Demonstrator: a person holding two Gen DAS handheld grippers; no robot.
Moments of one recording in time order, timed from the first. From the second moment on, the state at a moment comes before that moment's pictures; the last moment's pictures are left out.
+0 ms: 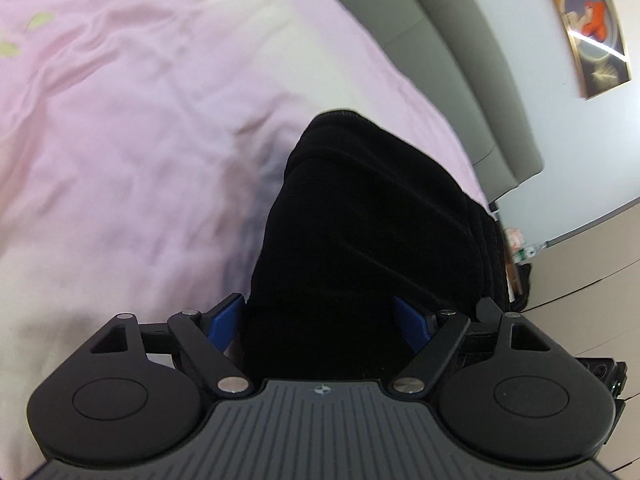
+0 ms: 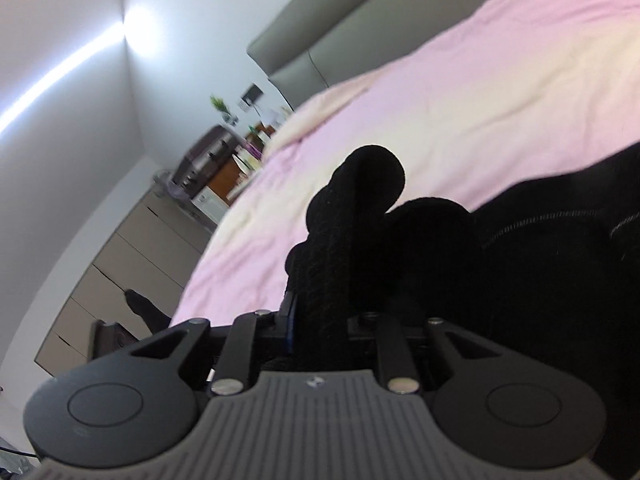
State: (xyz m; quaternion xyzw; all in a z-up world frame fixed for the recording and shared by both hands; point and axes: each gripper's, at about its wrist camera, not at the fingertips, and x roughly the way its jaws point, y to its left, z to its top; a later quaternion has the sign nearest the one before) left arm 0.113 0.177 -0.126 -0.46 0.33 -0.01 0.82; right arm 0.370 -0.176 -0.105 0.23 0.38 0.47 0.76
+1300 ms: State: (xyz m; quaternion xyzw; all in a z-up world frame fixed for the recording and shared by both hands) left arm 0.094 0.179 -0.123 -0.54 0.34 -0.06 0.77; right arm 0.350 -0.167 -0.152 0.26 0.47 0.46 0.71
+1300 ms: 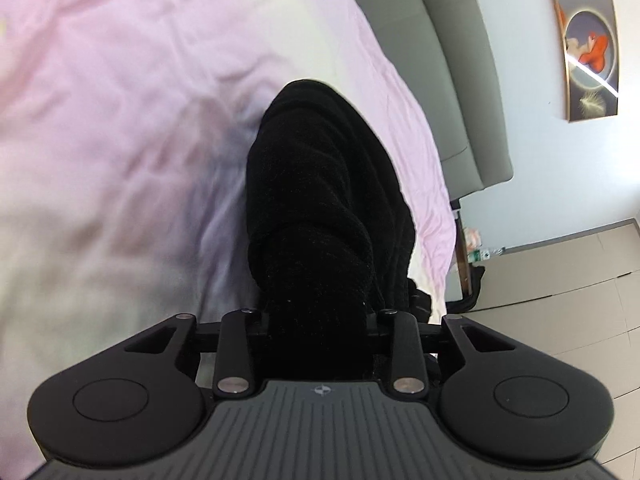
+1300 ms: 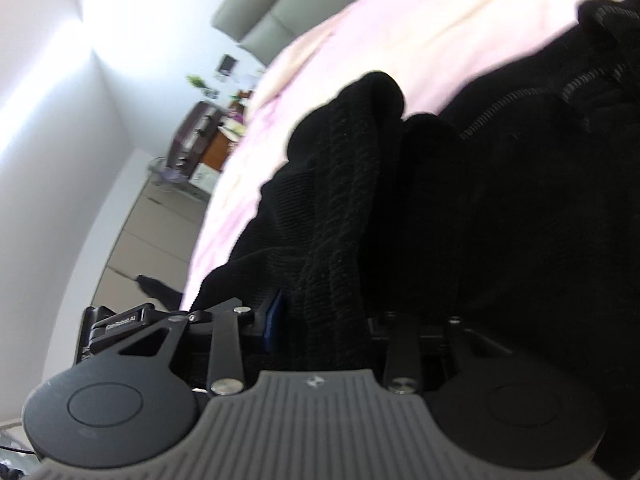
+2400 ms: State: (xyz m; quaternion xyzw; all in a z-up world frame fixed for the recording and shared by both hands) left arm 0.067 0.187 -0.155 -0.46 0.43 0.05 0.78; right arm 0.318 -0.108 -0.169 0.18 0.50 0.41 0.74
